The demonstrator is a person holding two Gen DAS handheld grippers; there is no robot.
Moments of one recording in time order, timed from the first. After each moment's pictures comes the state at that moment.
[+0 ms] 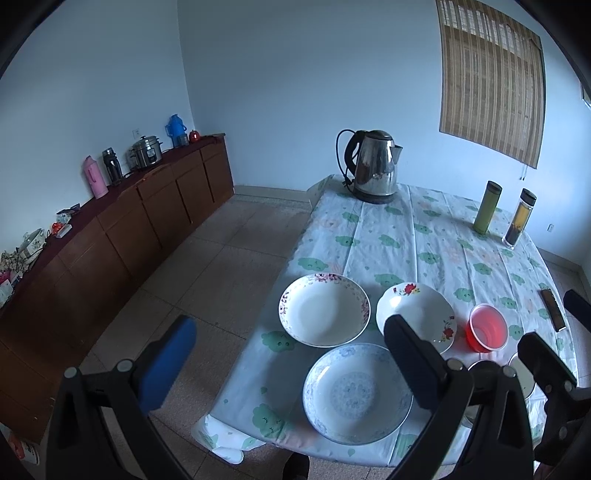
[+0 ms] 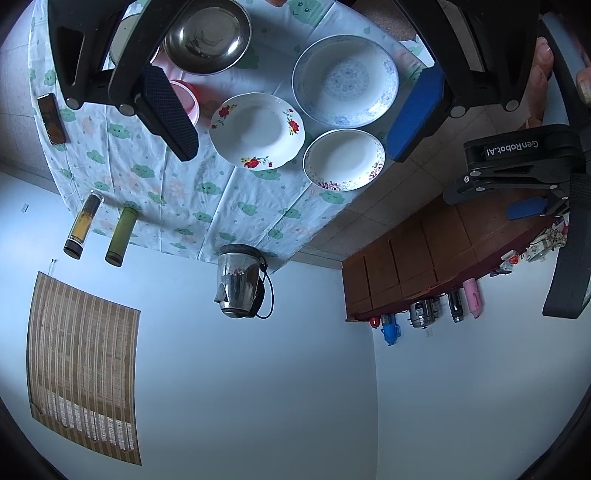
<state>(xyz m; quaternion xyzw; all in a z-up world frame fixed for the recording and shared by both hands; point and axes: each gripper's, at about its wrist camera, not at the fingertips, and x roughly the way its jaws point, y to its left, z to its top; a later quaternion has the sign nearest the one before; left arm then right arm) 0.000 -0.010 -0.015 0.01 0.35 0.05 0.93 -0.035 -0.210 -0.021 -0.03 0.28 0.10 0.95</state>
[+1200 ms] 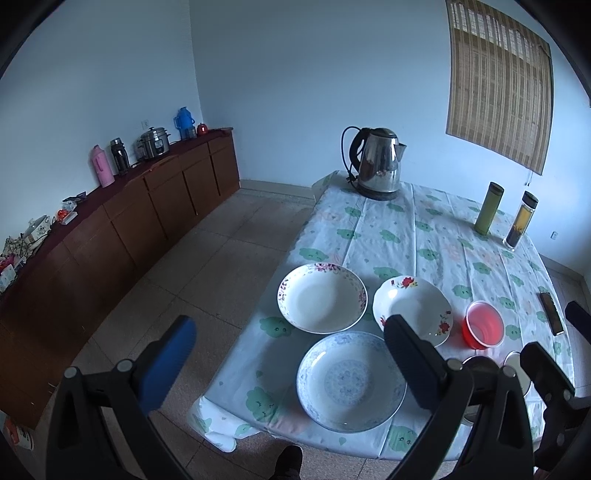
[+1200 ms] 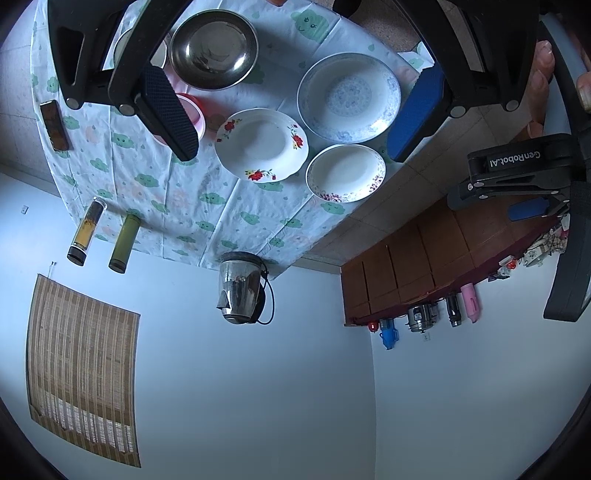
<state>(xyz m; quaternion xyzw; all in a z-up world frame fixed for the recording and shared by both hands) -0.021 -0.014 -0.021 0.00 0.36 0.06 0.93 -0.056 -0.224 -0.027 -0.03 0.29 0.10 0.95</state>
